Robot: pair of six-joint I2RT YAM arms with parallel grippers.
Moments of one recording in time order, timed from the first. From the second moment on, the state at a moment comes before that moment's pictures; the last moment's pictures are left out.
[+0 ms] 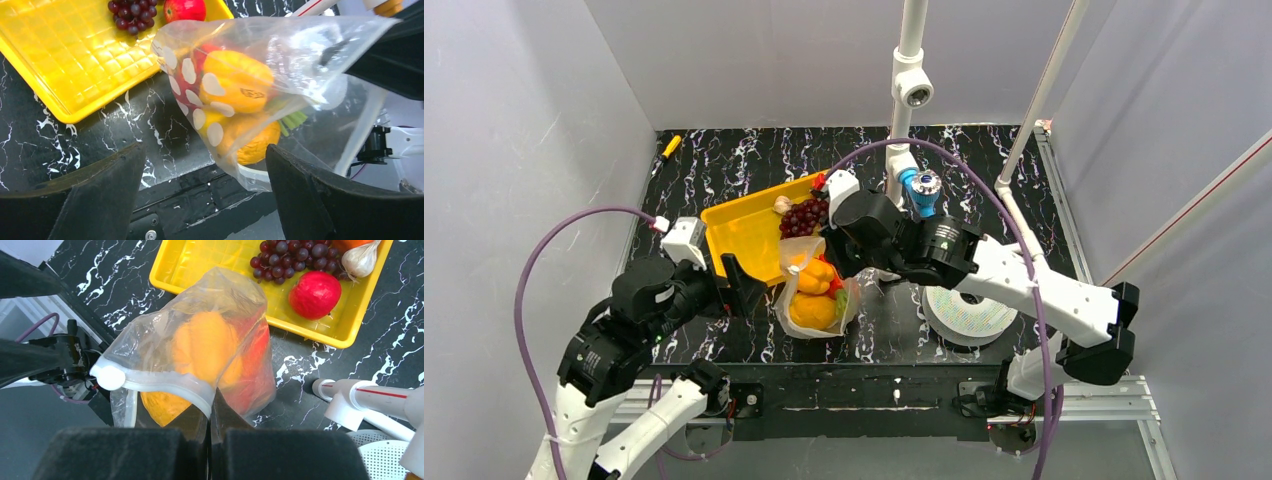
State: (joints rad) left arm -0.54 0.55 1.14 -1.07 0.01 -0.46; right arm 1.22 1.48 1.68 -0.83 0.25 0.39
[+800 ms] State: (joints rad) left arm -0.17 1.28 1.19 -0.82 0.20 -0.41; right arm 1.22 1.24 1.56 -0.88 0.25 0.45
